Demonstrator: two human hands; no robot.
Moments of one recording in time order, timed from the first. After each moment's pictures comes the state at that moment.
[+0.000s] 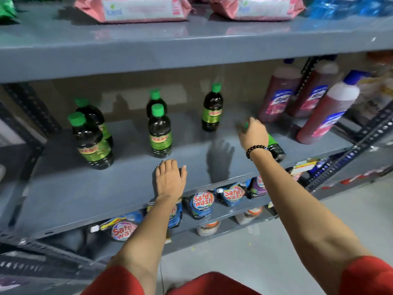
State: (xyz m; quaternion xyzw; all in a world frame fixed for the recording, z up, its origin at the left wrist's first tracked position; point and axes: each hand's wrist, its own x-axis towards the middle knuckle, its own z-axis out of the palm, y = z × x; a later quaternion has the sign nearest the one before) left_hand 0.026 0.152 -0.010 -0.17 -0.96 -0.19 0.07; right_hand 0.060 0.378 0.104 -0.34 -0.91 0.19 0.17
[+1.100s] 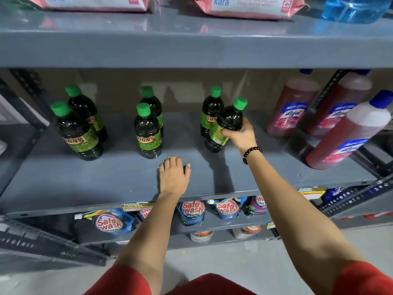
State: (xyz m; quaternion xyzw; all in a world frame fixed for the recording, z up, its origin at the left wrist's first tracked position) left_hand 0.018 0.225 -0.015 -0.11 -0.98 -0.14 0.07; right_hand 0.002 0.425 0.082 -0.17 -0.71 0.66 0.16
